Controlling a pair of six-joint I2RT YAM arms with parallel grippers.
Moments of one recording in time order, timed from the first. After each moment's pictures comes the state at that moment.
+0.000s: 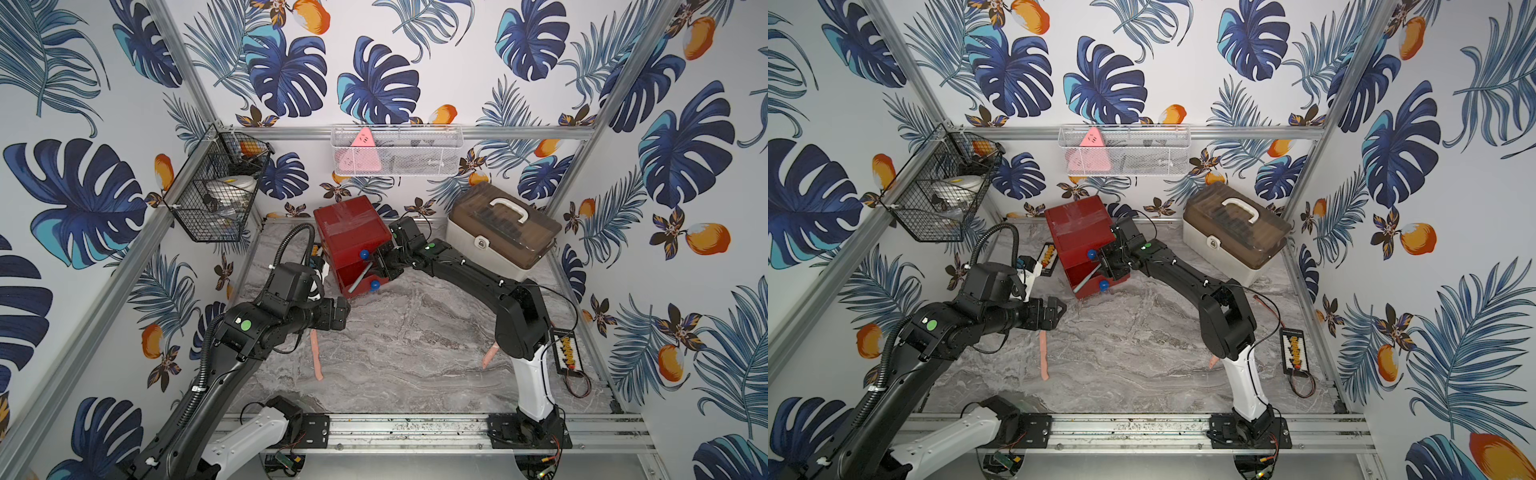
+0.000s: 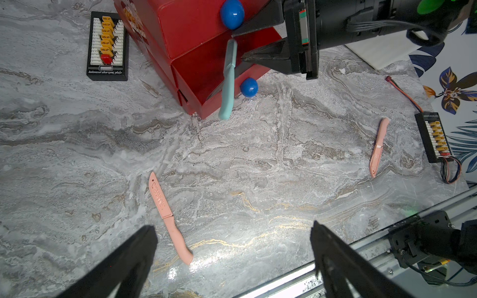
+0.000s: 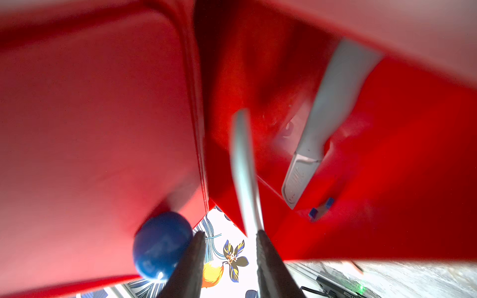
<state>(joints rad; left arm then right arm) -0.40 0.94 1.22 -1.12 0.01 -0.31 0.70 2.11 1.85 -0.46 -0.35 1.65</state>
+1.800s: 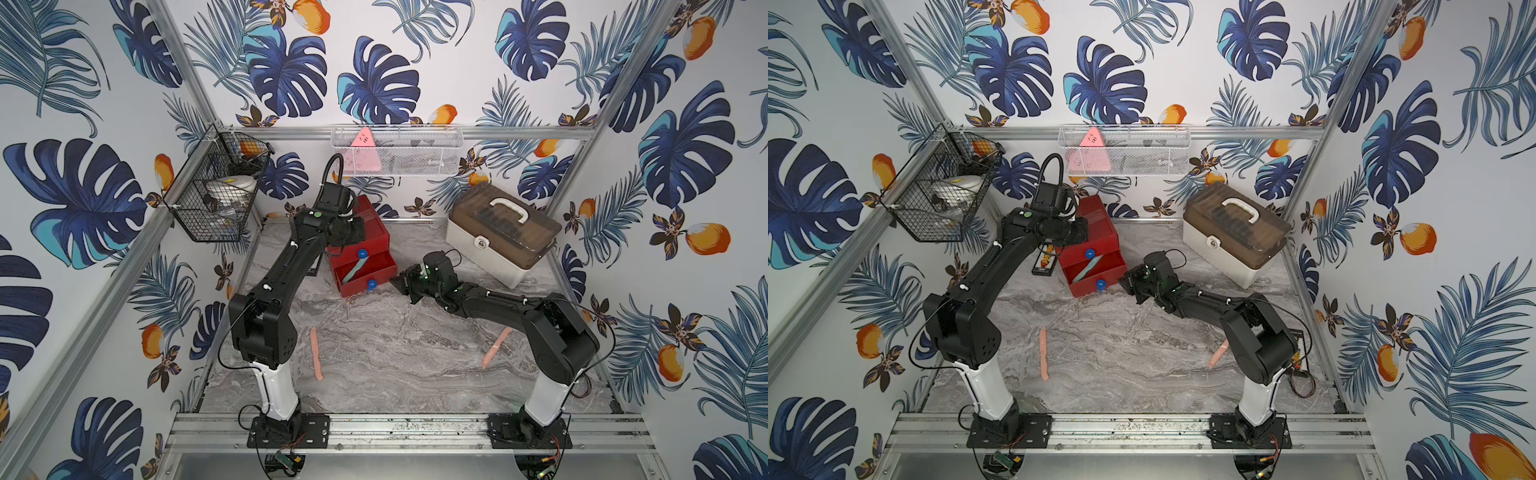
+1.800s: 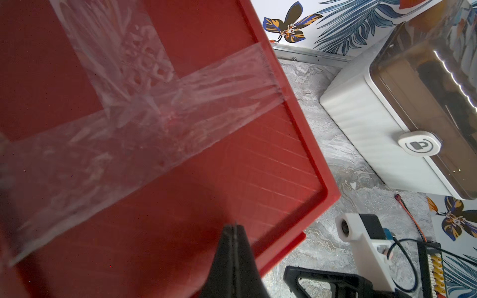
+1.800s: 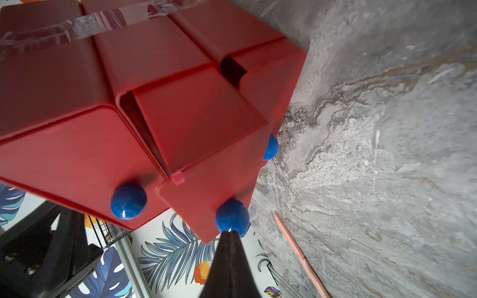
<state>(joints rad) -0.21 1.86 1.87 -0.87 0.13 -0.37 0.65 1.82 1.09 0.25 -0.31 1.67</state>
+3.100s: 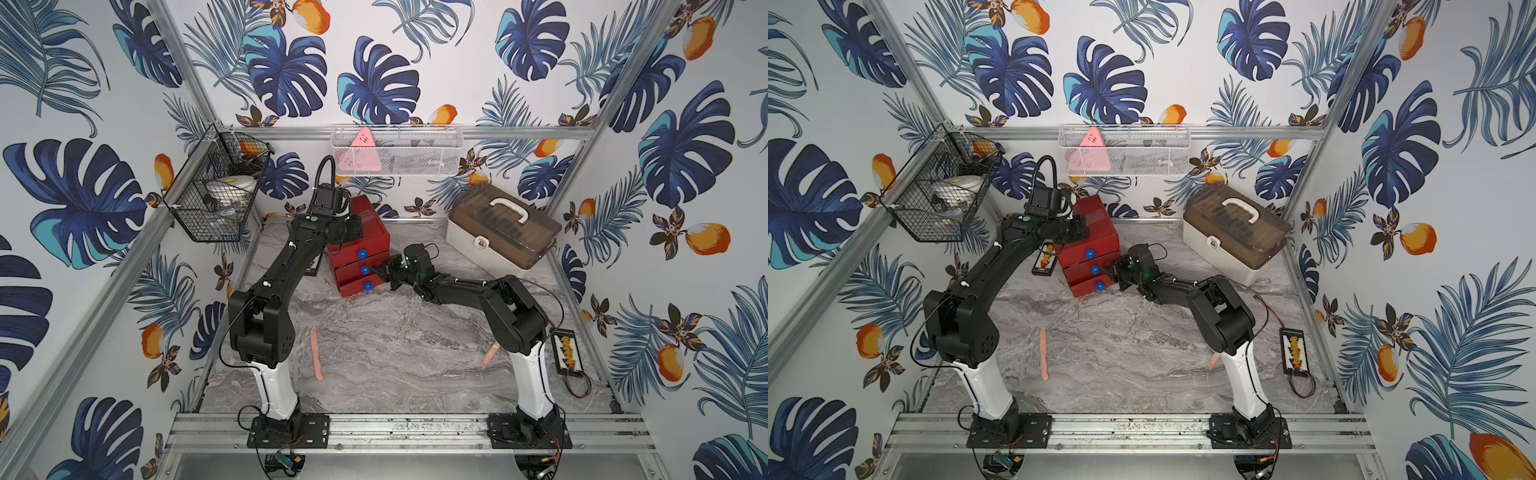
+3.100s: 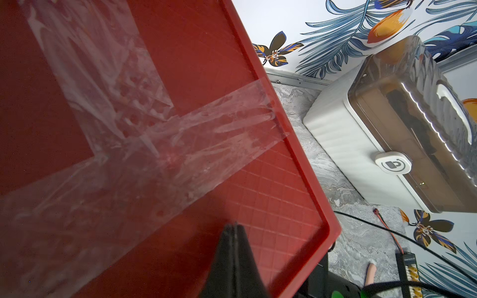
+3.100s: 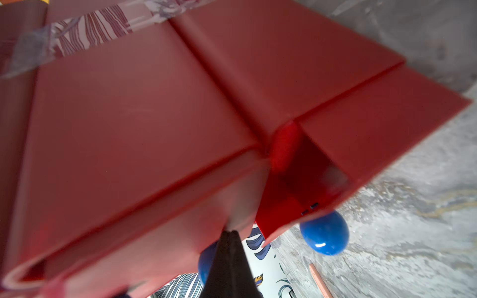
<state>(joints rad) -0.17 1.86 1.78 -0.69 0.21 -0.40 0.65 2.15 1.38 0.39 -0.33 1.73</state>
